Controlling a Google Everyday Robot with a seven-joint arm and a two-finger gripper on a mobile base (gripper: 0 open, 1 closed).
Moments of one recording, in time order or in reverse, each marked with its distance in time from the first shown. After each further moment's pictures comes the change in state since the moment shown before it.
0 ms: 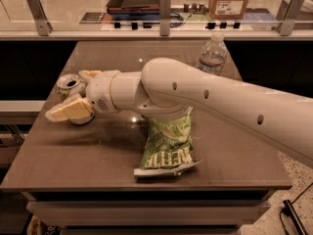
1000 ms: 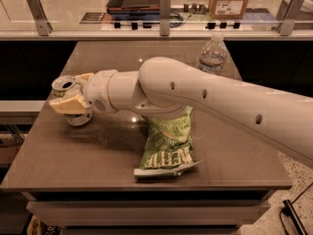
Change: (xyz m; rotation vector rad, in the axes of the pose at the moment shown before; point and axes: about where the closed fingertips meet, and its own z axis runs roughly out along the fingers) arm -0.004 0.006 0.003 -0.009 -0.001 -0.008
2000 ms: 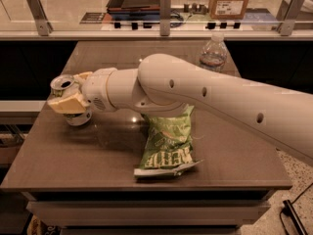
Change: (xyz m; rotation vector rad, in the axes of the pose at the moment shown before) arm -0.004 0.001 -0.002 0.000 0.012 -0.007
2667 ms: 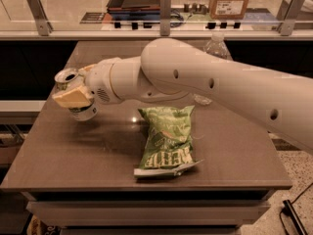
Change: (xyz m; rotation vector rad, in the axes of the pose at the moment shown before) arm -0.010 -0.006 -0.021 0.023 0.068 0.004
